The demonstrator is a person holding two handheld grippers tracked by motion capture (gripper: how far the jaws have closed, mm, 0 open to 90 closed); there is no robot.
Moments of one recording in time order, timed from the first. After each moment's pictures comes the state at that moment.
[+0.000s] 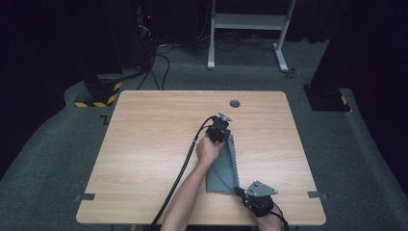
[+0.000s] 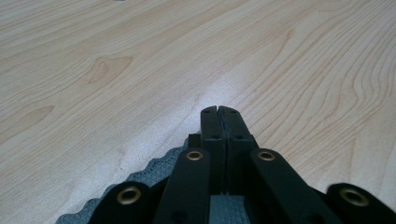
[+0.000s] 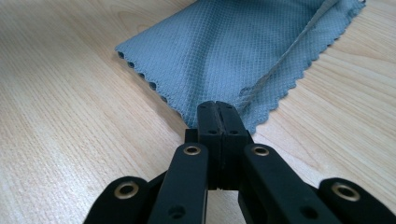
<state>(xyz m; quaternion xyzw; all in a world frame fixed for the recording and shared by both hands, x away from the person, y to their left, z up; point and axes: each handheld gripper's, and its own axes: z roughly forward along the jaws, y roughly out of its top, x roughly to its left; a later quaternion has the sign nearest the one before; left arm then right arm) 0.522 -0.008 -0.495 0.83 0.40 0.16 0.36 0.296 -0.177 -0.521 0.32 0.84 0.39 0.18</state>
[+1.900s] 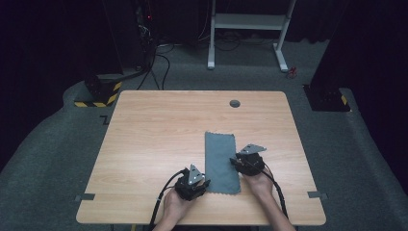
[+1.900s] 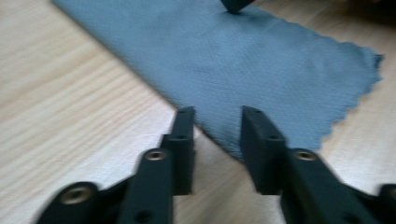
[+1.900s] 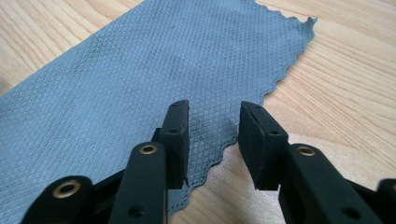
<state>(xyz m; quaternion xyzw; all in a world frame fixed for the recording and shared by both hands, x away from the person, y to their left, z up) 0.331 0.080 -0.523 0.84 0.34 0.16 0.39 0.419 -0.165 -0.521 0.37 0.84 0.36 0.17</state>
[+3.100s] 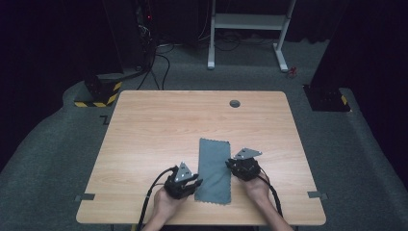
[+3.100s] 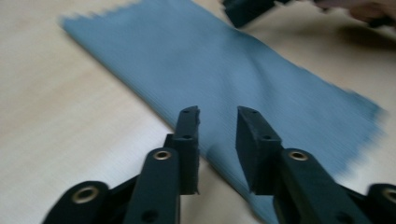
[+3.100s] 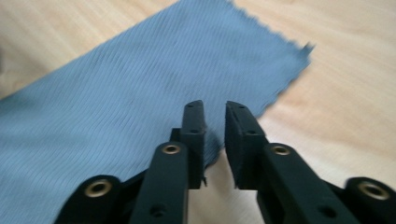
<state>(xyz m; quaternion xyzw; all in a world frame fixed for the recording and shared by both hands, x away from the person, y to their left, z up) 0.345 0.111 -0.505 0.84 0.34 0.15 0.41 0.402 -0.146 -0.510 0.34 0.85 0.37 0.16</state>
